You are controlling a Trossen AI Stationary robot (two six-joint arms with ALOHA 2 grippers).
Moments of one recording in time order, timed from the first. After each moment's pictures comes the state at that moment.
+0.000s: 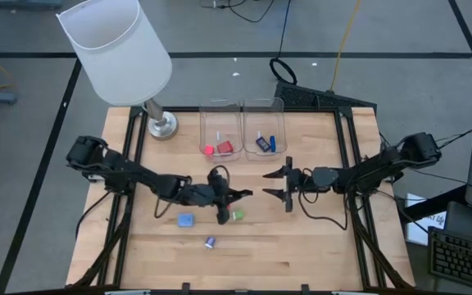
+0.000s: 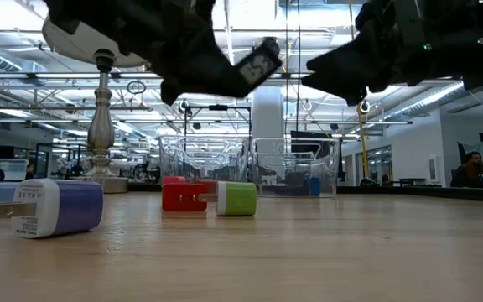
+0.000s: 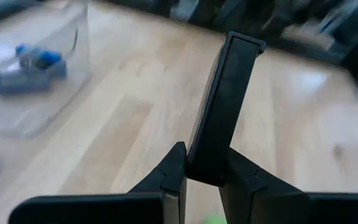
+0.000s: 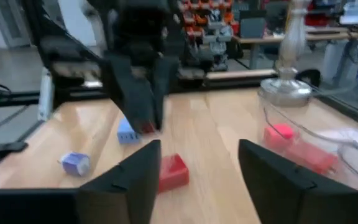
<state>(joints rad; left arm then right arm) -0.27 1.62 0.86 0.27 -0.36 -0.40 0.19 1.35 0.33 0.96 0.22 0.09</state>
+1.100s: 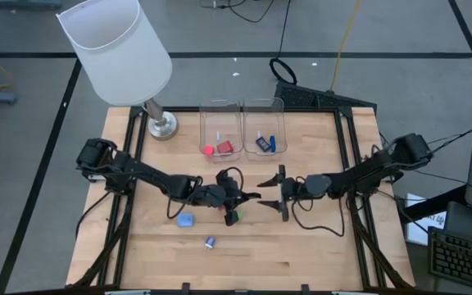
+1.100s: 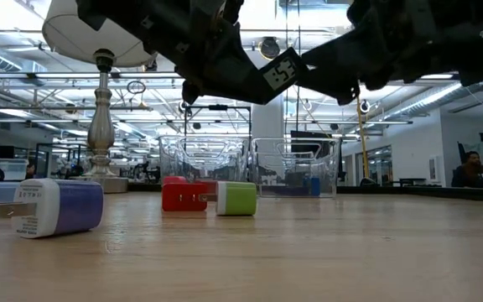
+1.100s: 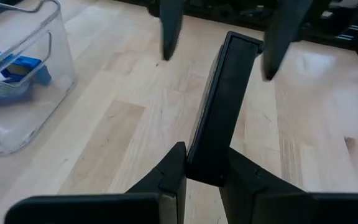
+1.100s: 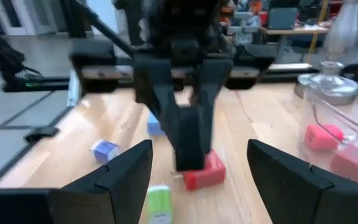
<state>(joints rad) -0.25 1.72 0.99 0.18 -0.32 -0.34 0.25 1.46 0.41 0.94 0.21 0.09</state>
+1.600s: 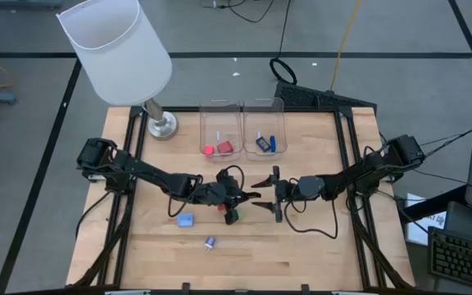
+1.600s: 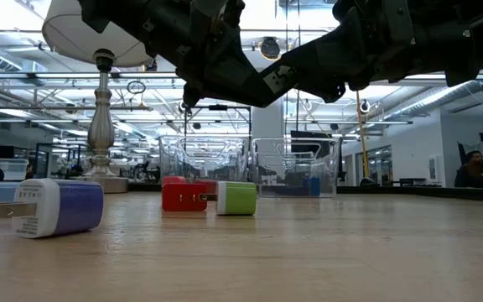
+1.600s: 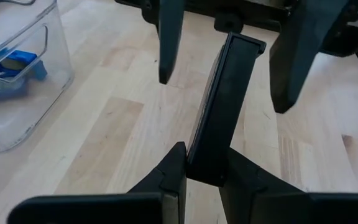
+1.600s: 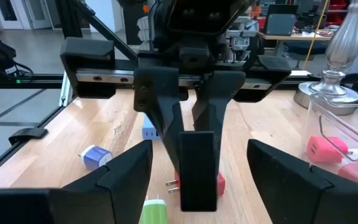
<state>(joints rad) -0.23 1.72 0.99 0.18 -0.29 -0.35 0.25 1.55 0.48 0.96 0.21 0.05</state>
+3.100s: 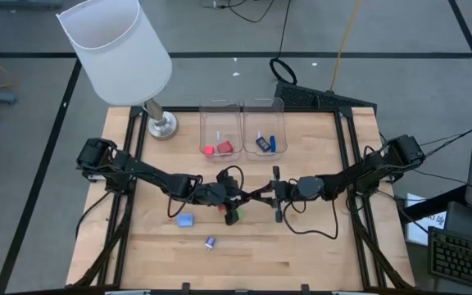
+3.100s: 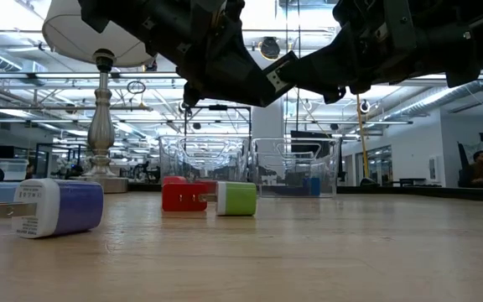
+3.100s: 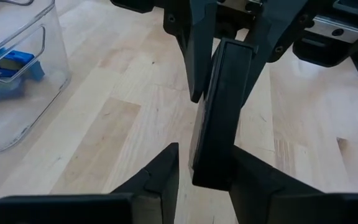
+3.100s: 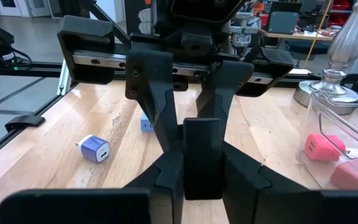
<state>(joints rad) -0.24 1.71 0.99 0.19 -0.29 -0.36 0.25 1.54 0.48 0.94 0.21 0.01</state>
